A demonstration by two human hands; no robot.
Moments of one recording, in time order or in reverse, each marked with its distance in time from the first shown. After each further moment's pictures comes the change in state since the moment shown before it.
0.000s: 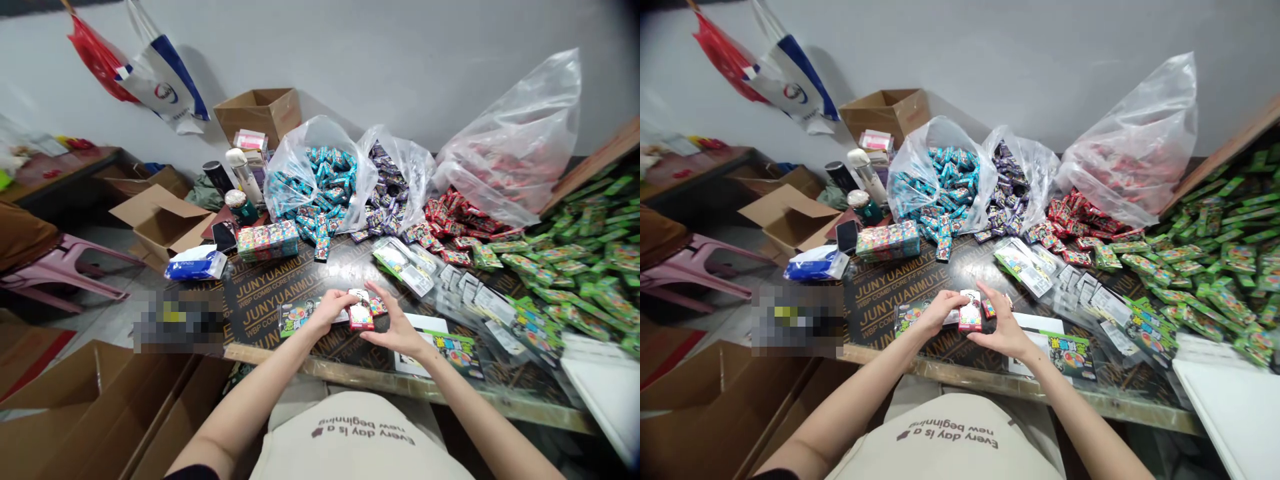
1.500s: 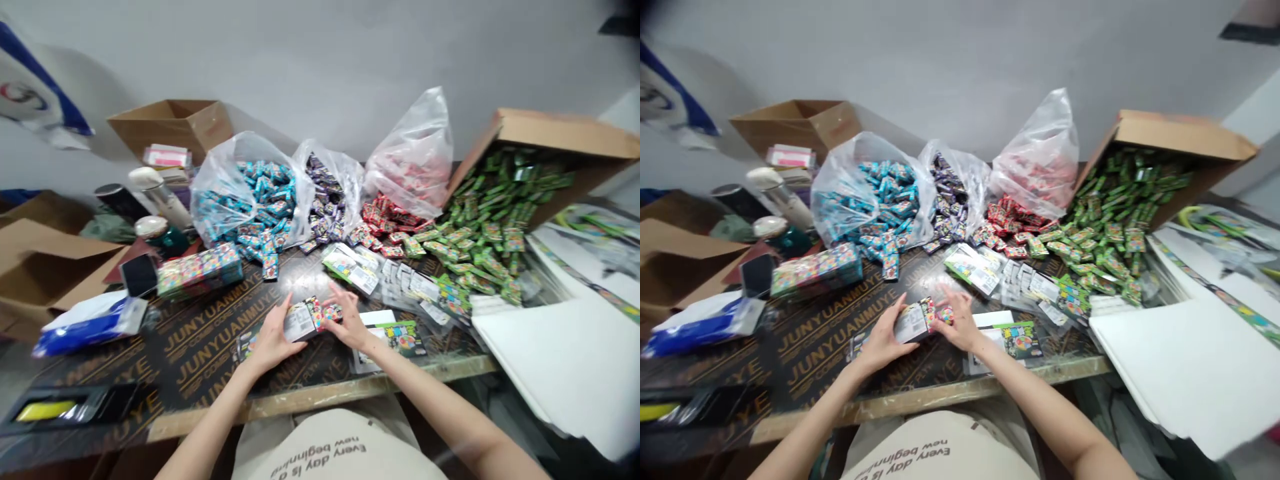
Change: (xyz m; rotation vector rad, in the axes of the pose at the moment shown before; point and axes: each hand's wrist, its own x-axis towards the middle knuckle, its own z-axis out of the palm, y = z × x) left_hand -0.002 -0.021 -0.040 1.032 0.013 0.506; right_hand 0.003 0.029 0.014 -0.049 0.135 0.081
